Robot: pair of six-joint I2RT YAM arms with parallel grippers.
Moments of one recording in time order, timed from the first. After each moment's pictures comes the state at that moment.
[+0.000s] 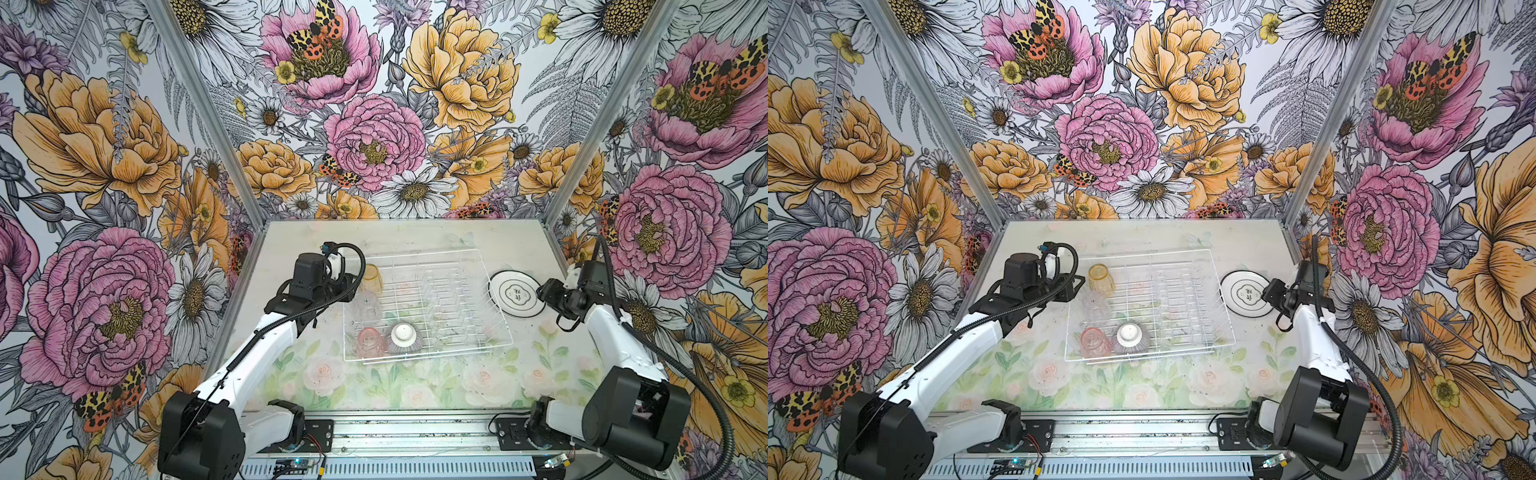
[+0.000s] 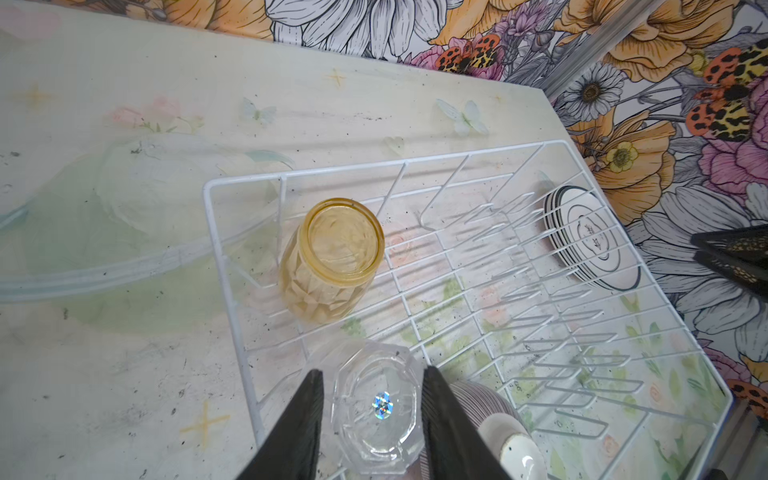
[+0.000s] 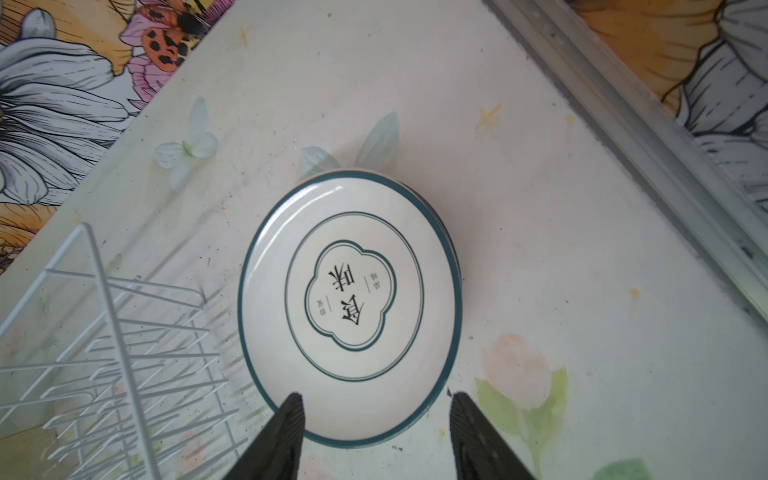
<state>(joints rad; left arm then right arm) -0.28 1.17 0.86 -0.32 0.23 -0.28 -0.36 1.23 0.90 -0.58 -0.27 0.29</state>
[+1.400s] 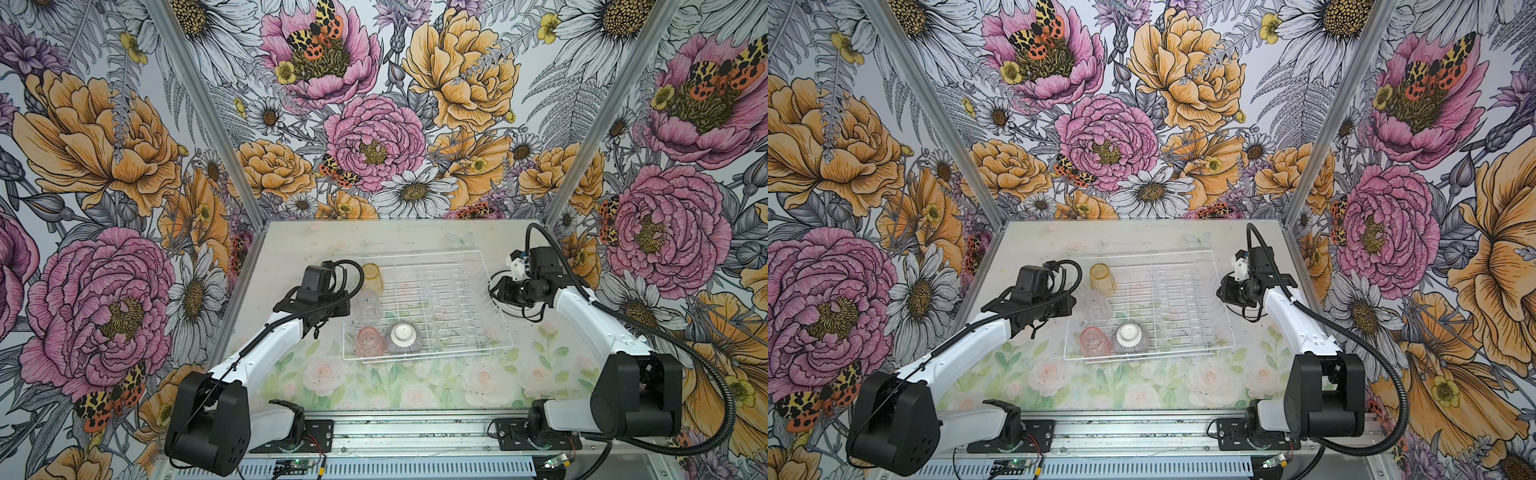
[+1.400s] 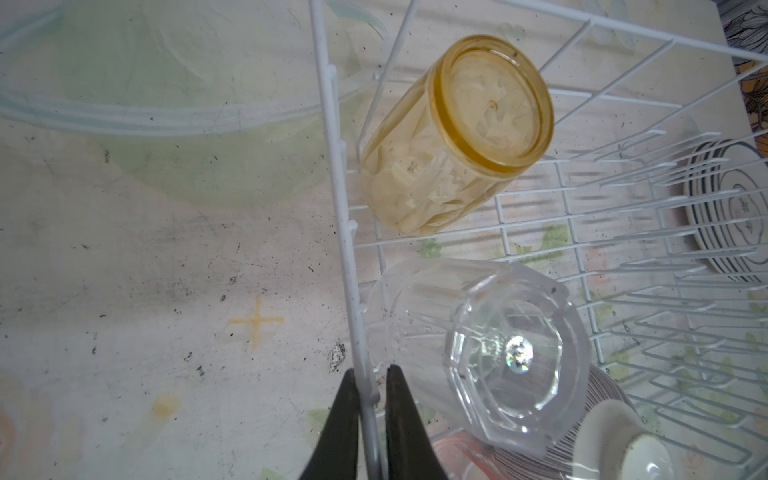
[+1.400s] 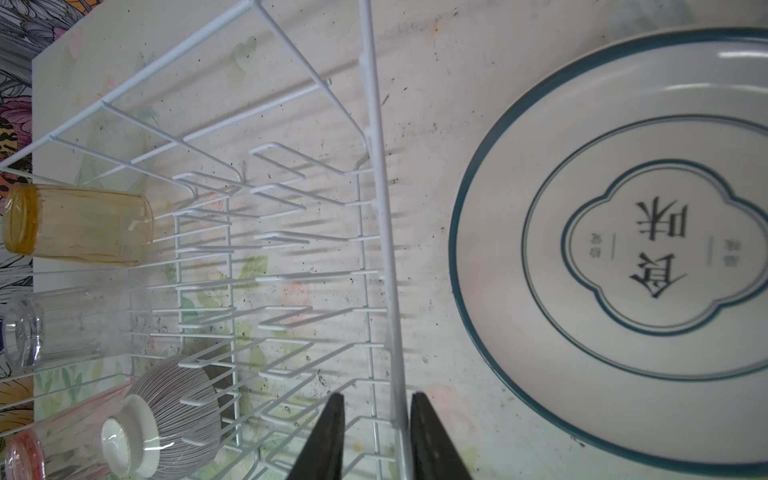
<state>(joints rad) -0.28 1.26 0.78 -0.39 0.13 -0.35 -0.01 1.37 1.00 -0.70 -0.39 0.20</state>
